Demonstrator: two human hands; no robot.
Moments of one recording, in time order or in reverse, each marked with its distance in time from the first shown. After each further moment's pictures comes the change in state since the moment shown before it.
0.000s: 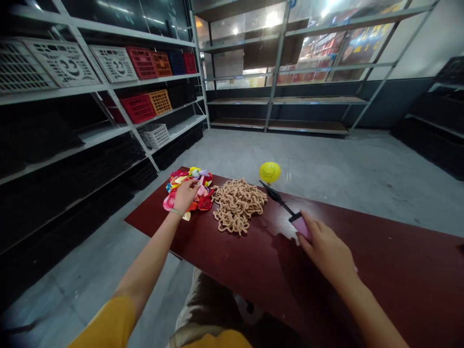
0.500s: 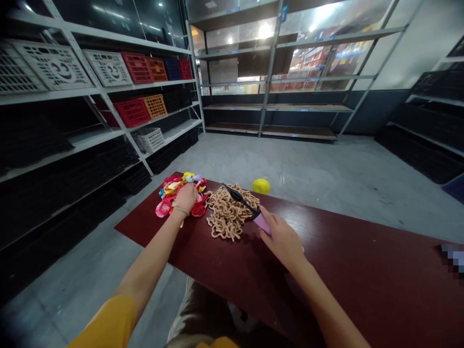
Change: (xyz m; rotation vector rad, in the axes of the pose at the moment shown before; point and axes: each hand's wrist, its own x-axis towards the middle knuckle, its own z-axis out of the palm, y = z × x) left_hand 0.024 0.011 0.023 0.220 -0.056 -0.013; right_hand 0.038 -0.062 0.012 0.253 0.006 -0.142
